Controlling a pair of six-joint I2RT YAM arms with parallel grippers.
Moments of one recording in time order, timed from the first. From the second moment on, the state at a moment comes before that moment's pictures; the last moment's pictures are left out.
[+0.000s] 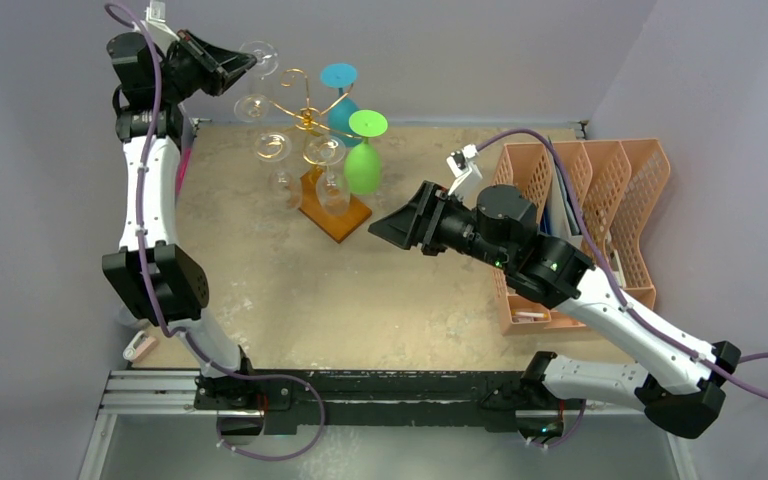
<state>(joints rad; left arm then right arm) 0.21 1.76 1.91 -0.16 0.78 -1.01 0.91 1.07 1.23 -0.37 -0.07 0.95</state>
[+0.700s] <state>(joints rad) 0.14 1.76 1.85 -0.19 0.73 -1.09 0.91 1.07 1.23 -0.37 -0.03 0.94</state>
